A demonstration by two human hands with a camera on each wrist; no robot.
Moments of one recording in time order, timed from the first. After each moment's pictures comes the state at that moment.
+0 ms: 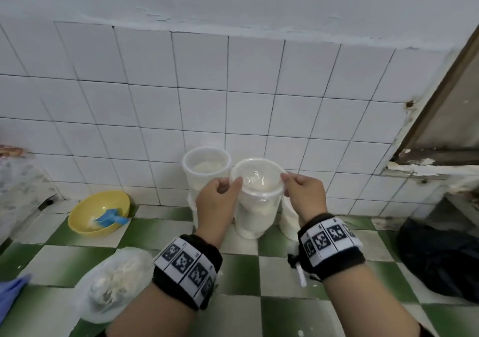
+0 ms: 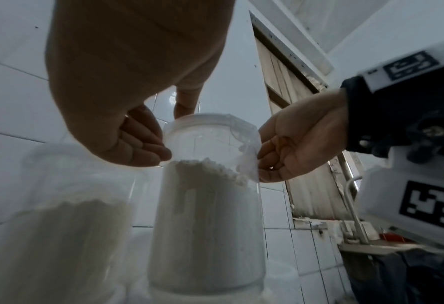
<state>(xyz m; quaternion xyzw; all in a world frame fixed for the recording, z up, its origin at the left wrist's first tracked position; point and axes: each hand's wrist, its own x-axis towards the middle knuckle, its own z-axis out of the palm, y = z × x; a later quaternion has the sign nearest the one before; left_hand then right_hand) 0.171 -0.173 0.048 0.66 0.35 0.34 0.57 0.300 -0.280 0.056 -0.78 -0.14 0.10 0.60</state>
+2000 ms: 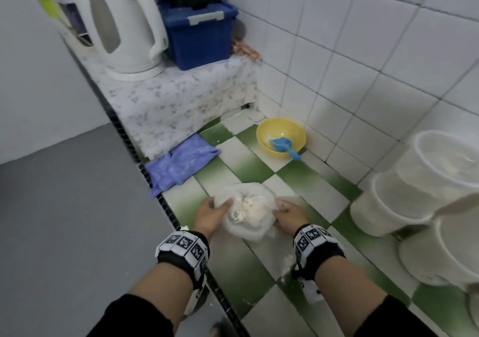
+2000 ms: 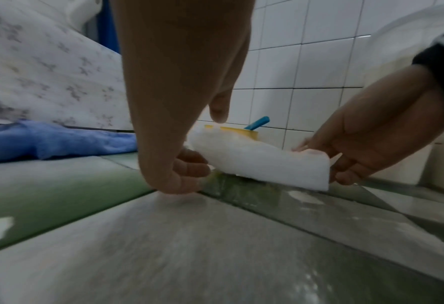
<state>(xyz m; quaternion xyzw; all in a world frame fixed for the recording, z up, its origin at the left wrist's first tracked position) -0.106 -0.095 -0.123 0.33 0.70 0.34 0.53 0.095 -0.087 -0.133 -0.72 -0.44 0.49 0.21</state>
